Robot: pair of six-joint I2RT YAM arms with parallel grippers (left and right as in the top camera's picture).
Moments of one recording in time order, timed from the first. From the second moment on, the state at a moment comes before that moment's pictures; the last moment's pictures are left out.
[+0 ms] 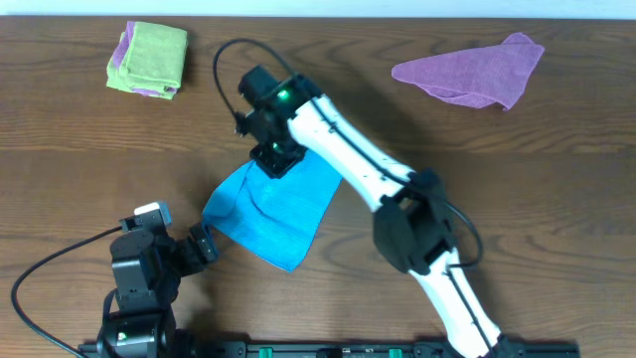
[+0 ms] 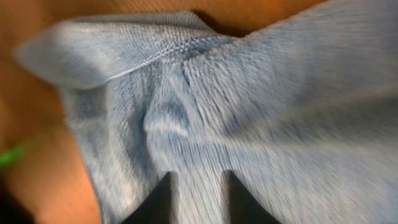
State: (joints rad) left arm 0.11 0.48 0.34 -0.60 0.10 -0.27; right arm 0.72 2.40 2.28 -1.34 -0.23 -0.06
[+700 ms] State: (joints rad) left arm 0.08 0.60 0.34 -0.62 0.31 -0.17; right arm 0.52 2.03 2.29 -1.59 -0.16 -0.14
